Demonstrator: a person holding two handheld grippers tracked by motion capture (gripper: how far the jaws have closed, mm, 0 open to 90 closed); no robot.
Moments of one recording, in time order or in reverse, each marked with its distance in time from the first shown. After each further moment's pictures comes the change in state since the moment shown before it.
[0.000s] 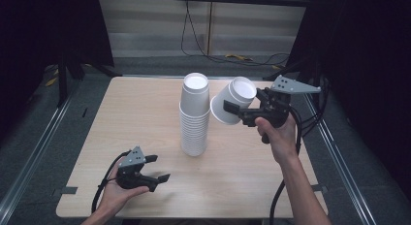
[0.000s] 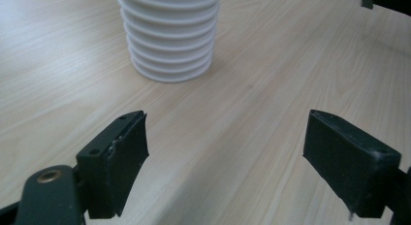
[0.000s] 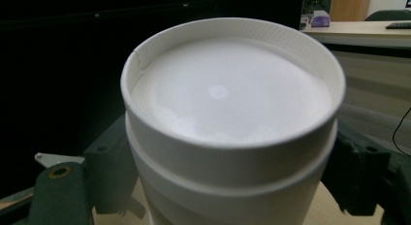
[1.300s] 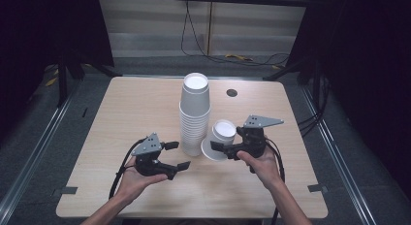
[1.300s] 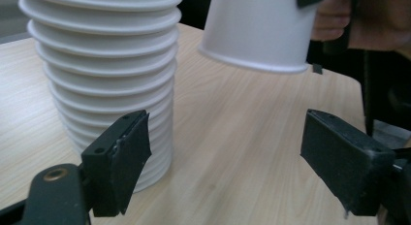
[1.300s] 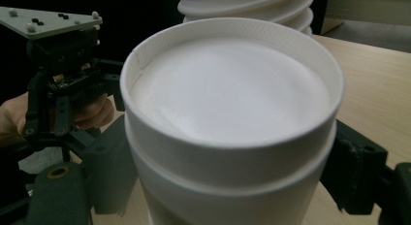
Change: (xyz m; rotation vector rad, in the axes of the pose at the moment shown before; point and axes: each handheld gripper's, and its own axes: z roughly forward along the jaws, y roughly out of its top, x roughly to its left) left arm -0.013 0.046 0.028 -0.171 -0.124 0.033; right arm 0.002 -0.111 0.031 0.213 0.081 0.090
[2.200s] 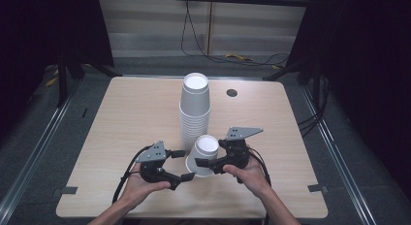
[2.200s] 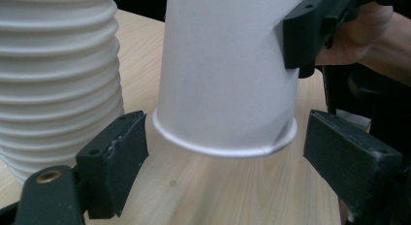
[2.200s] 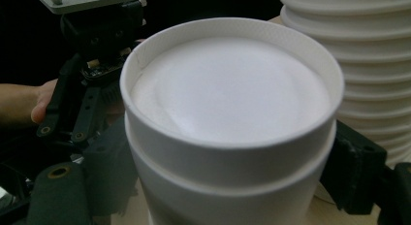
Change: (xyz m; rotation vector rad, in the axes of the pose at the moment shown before) left arm -0.012 -0.012 0.009 0.016 -0.099 0.007; right arm 0.025 -0.020 0.034 0.068 0.154 -0.009
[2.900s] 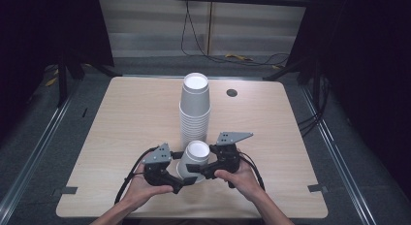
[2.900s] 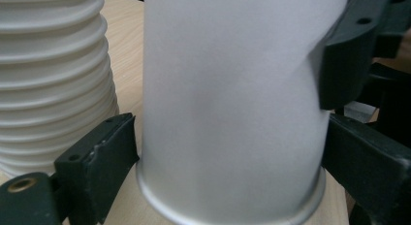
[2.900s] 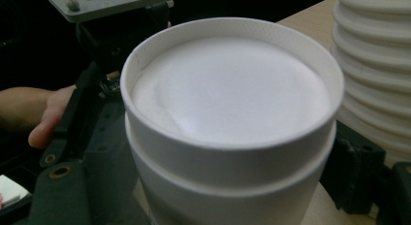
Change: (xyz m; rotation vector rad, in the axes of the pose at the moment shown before) left arm -0.002 -0.003 0.010 0.045 0.001 0.011; right arm 0.009 -0.008 0.022 -0.015 0.062 0.026
